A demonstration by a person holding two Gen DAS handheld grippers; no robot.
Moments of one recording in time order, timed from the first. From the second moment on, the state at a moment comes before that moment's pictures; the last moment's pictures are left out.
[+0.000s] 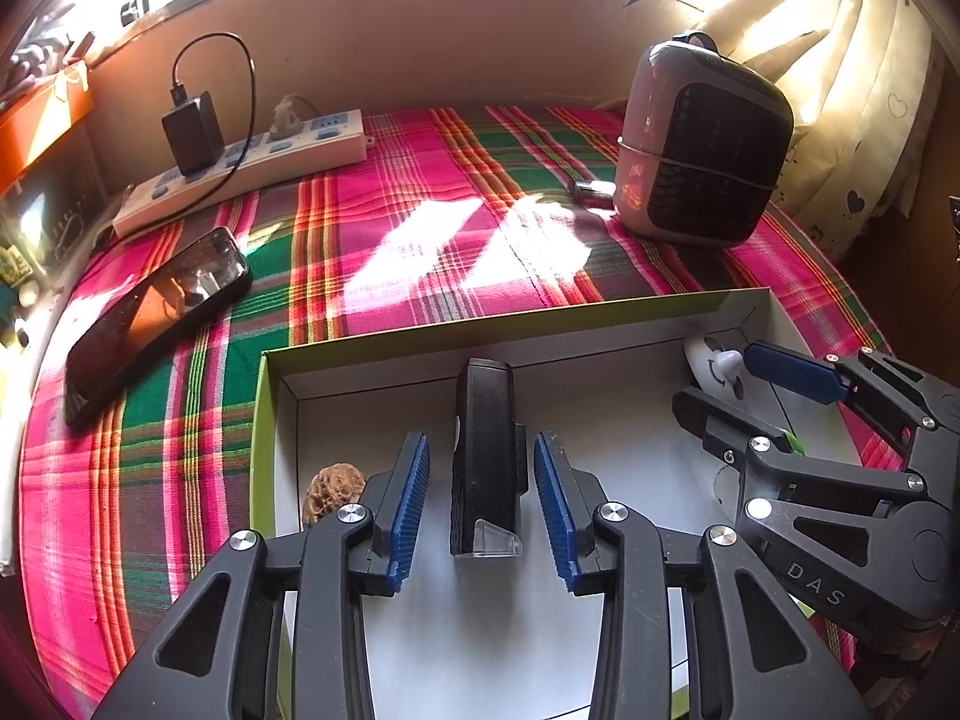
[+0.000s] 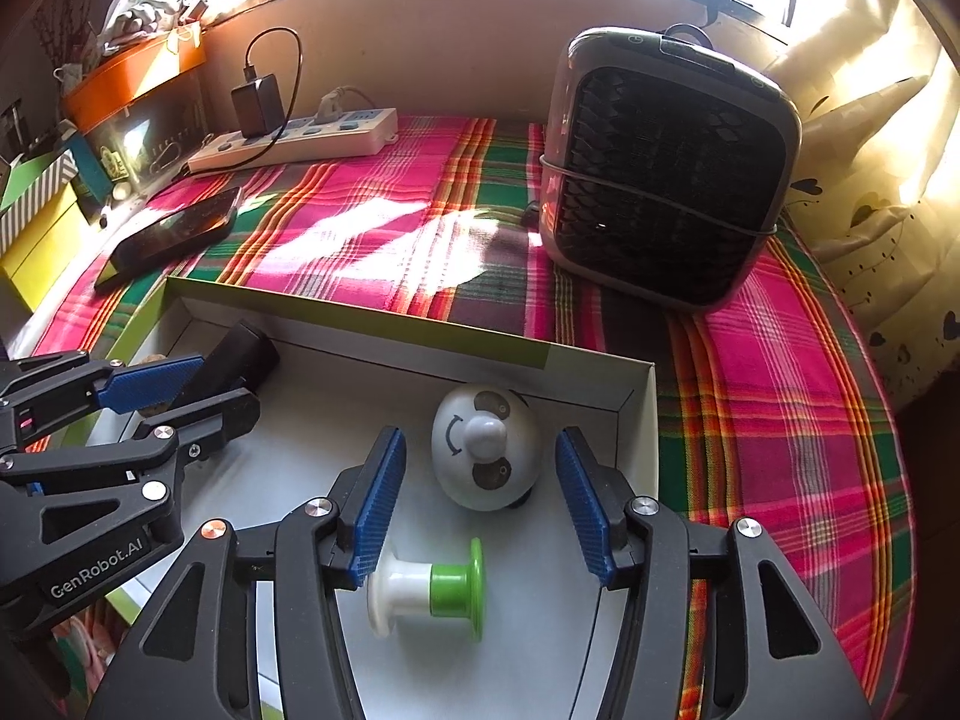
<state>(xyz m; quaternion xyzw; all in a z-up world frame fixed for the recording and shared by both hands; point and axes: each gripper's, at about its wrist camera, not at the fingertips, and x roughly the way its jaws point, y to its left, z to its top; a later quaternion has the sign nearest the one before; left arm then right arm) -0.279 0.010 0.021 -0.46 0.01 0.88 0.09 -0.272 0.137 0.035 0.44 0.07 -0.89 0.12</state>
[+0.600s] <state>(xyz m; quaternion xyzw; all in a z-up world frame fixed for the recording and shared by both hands) -0.238 0.005 0.045 -0.42 0.01 0.90 0.08 -0.235 0.143 0.056 0.41 0.05 -0.91 0.11</state>
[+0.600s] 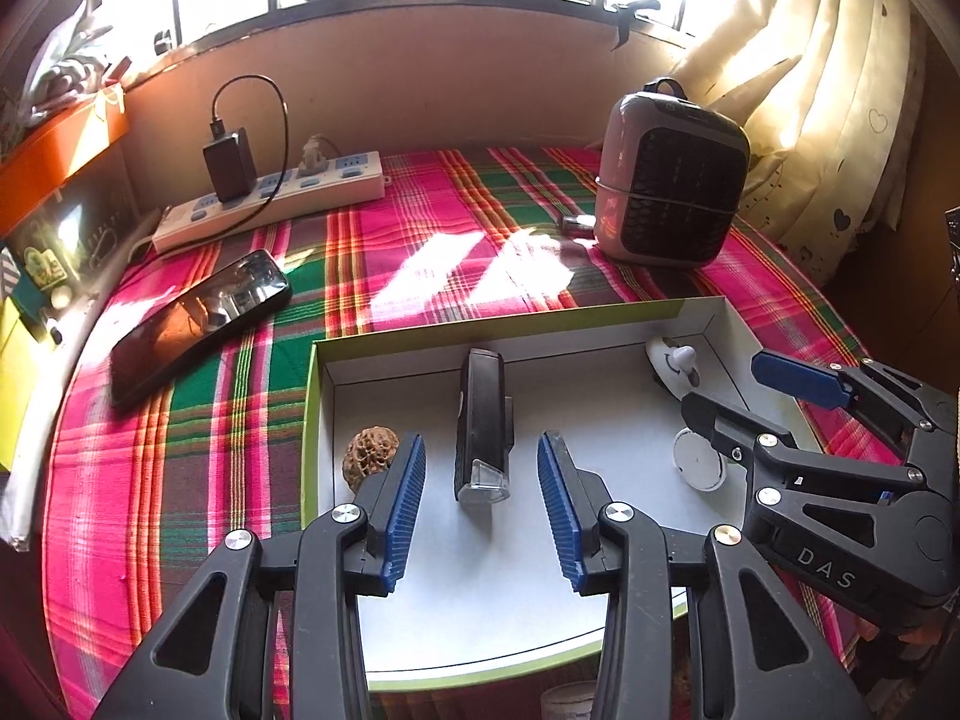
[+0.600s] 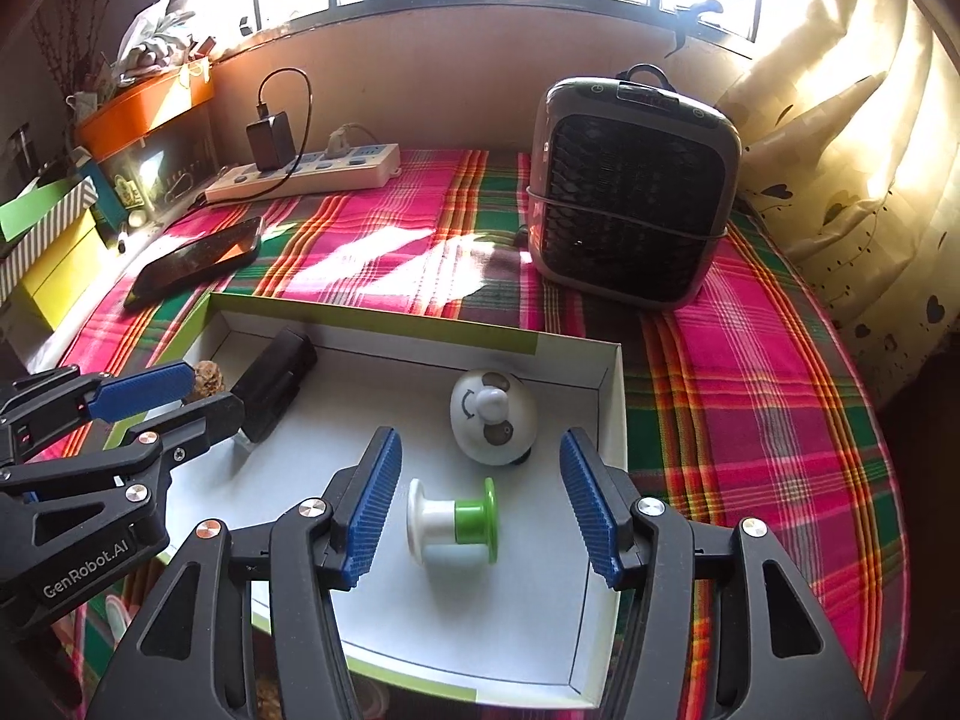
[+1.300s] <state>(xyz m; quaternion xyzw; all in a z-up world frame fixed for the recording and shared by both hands) -0.174 -0.007 0.059 -0.38 0.01 0.92 0.07 -0.179 0.143 0.073 0.37 0.03 -0.92 0.11</state>
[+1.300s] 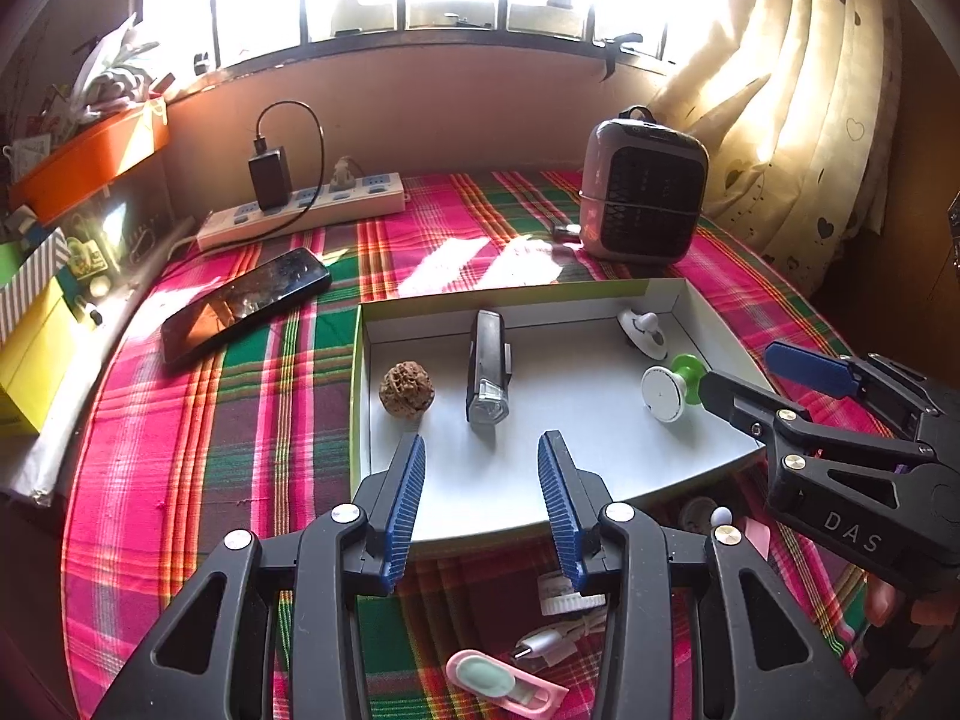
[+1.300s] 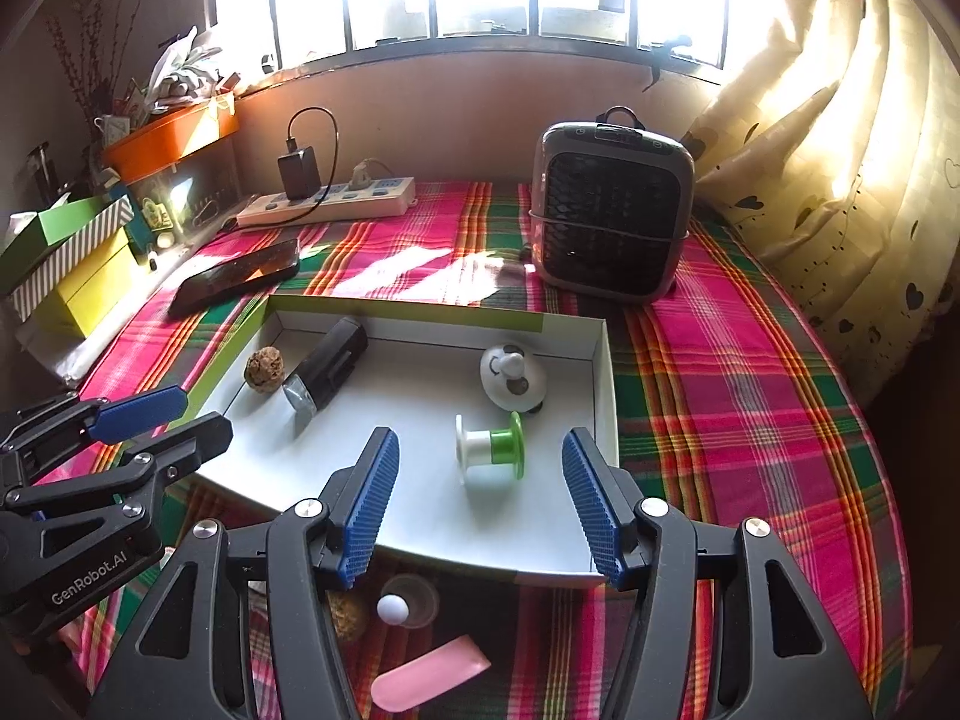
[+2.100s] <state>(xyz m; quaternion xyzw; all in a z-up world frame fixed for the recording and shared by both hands) -0.126 -0.041 0.039 -0.40 -0.04 0.91 0.08 -0.125 0.157 0.055 0.38 0.01 -0.92 0.10</state>
